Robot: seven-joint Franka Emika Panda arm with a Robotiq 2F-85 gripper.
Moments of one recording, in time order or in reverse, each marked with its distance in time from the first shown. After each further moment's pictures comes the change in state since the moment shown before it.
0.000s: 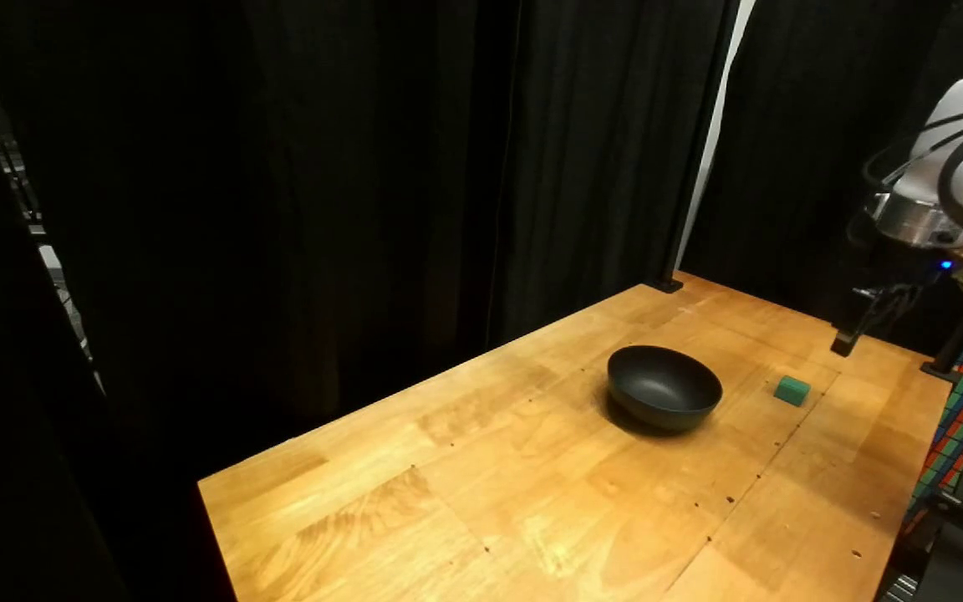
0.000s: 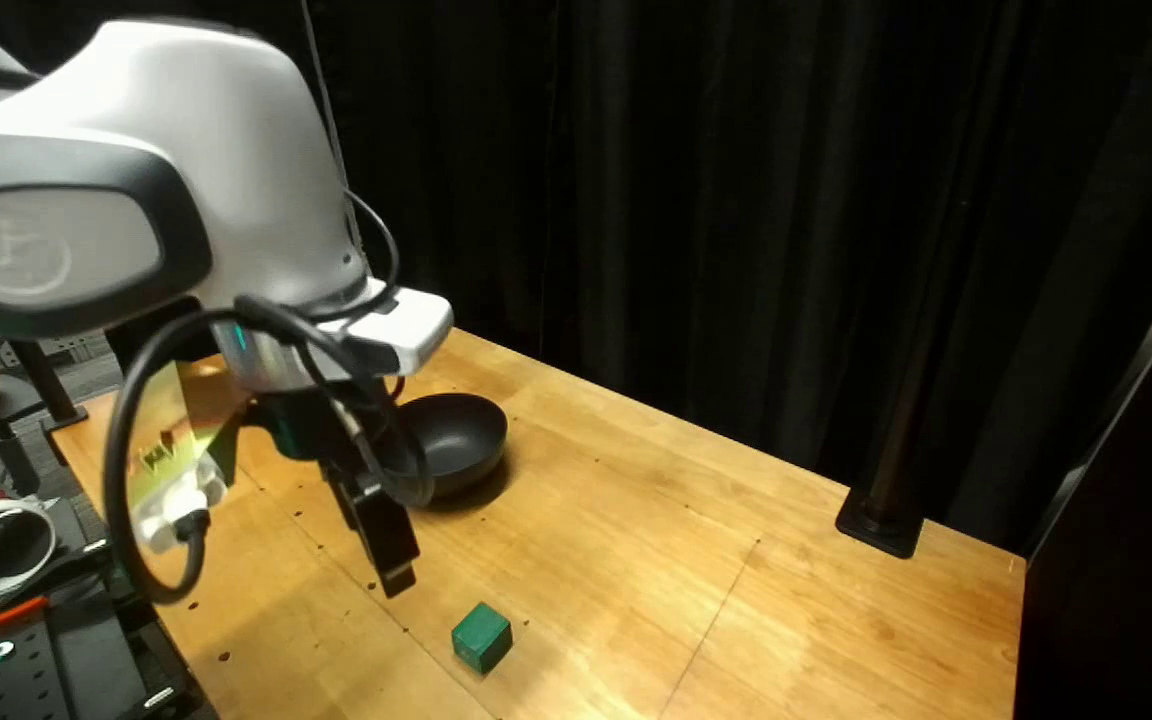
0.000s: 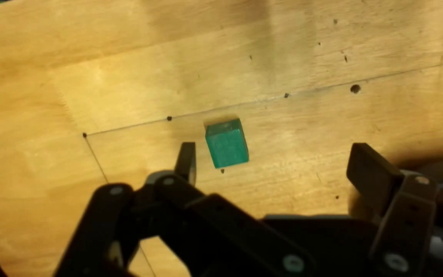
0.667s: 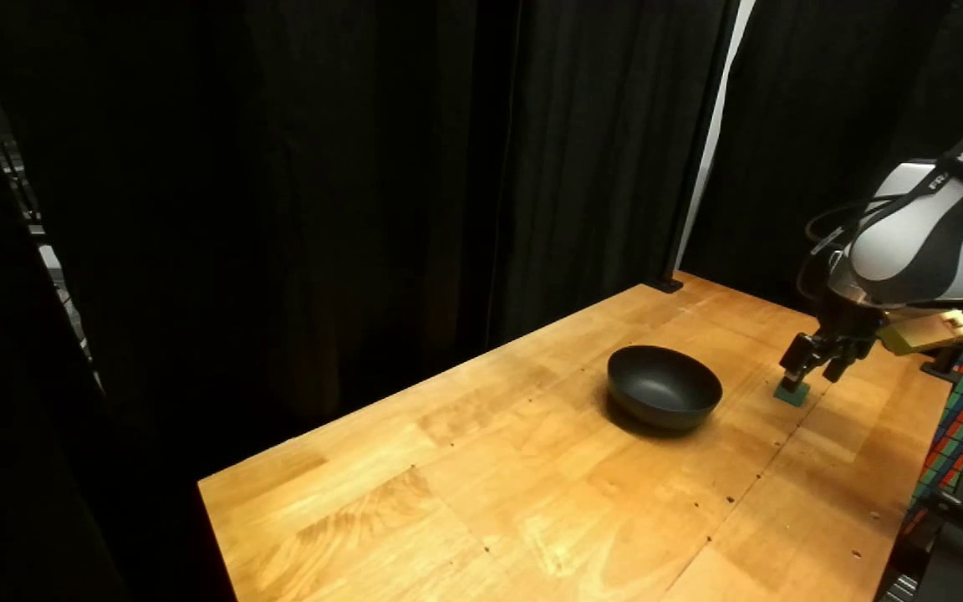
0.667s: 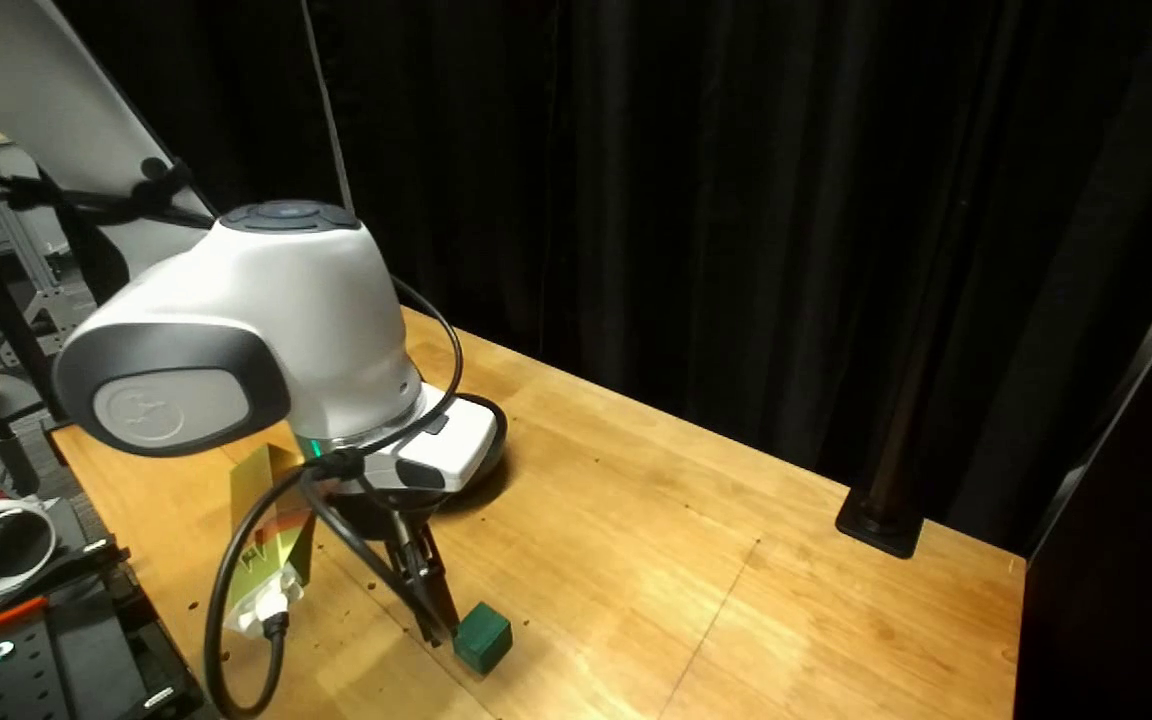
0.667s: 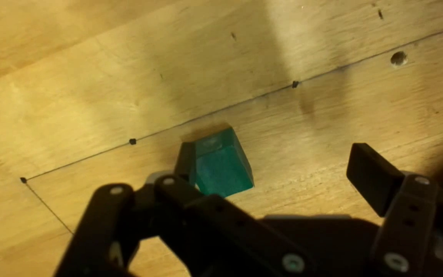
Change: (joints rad) arm -0.022 0.332 0.085 0.073 0.307 0.285 -0.073
